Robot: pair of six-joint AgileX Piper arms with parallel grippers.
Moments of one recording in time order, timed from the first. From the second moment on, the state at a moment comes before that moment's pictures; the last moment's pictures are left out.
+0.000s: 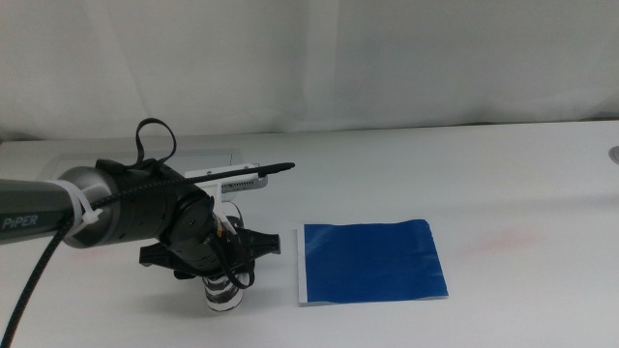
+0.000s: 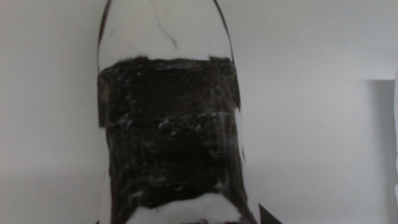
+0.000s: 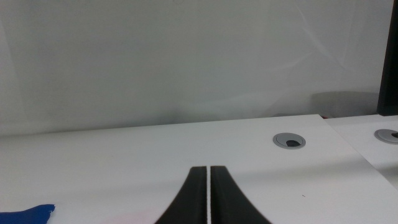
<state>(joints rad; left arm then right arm) -0.46 1.85 -0.98 0.24 0.48 -0.72 0.02 0.18 0.00 0.05 -0.01 -0.05</state>
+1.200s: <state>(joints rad) -0.63 1.58 -1.14 0.04 0.64 -1.24 0.02 0.18 0.00 0.05 -0.01 -0.05</state>
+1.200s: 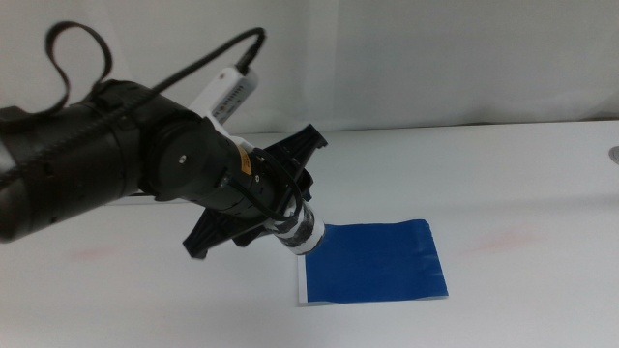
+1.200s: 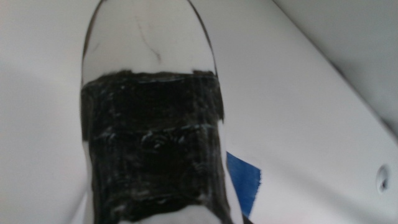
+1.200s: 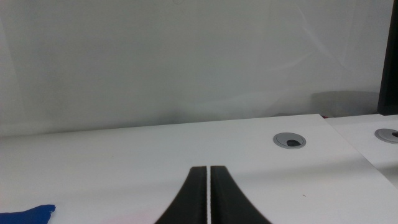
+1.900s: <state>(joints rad) -0.82 1.78 -1.40 0.25 0.89 -2.04 0.02 0.18 0.00 0.05 -0.01 -0.05</state>
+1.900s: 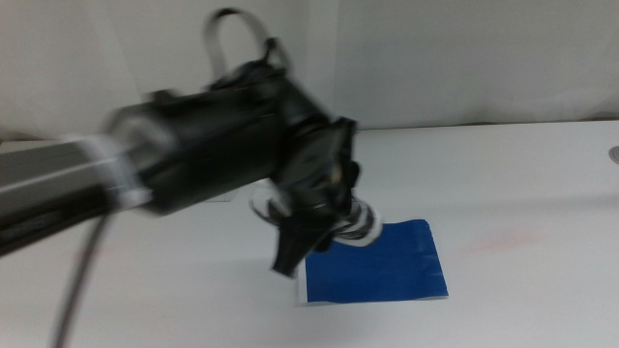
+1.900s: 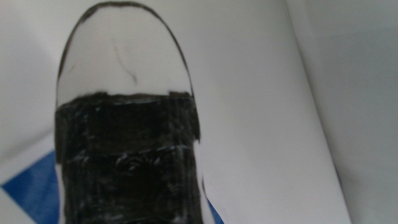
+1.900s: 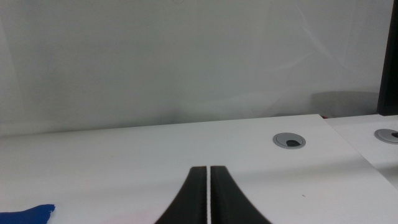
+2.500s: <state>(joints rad) -0.85 2.11 -1.67 0.18 1.01 -2.06 0.02 0.18 0.00 0.05 -0.01 -0.05</state>
